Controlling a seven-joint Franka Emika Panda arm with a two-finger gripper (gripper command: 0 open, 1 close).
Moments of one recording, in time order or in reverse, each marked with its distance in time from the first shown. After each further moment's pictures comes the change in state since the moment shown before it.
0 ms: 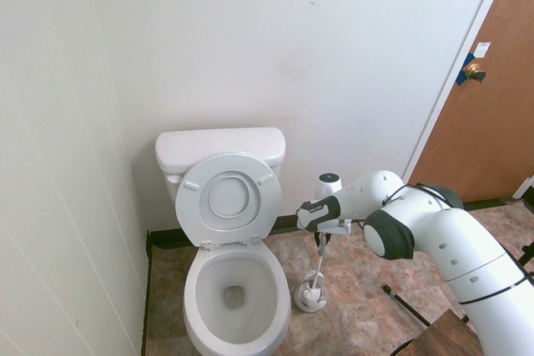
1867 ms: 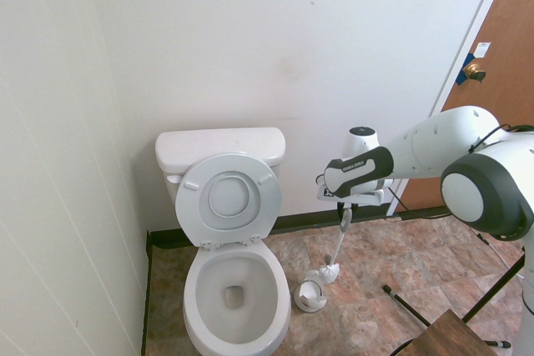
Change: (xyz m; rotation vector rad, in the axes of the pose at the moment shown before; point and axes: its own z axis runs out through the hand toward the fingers) arm -0.014 0.095 -0.275 0.025 -0.020 -0.107
